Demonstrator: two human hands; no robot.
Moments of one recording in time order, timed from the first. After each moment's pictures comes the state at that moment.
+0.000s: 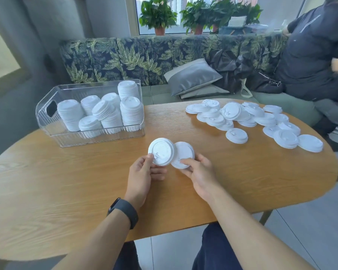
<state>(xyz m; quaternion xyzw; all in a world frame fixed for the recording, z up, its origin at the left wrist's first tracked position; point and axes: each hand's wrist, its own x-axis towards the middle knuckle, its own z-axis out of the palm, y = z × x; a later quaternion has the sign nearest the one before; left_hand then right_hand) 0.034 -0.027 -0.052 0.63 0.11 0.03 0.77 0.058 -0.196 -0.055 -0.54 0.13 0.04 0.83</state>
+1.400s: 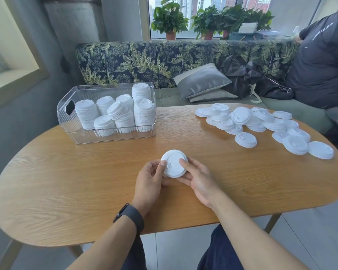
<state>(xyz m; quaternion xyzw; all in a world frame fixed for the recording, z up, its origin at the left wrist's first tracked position) 0.012 -0.015 -0.063 0.71 0.08 0.07 0.69 0.033 -0.176 -0.046 -0.55 0.02 0.15 0.82</state>
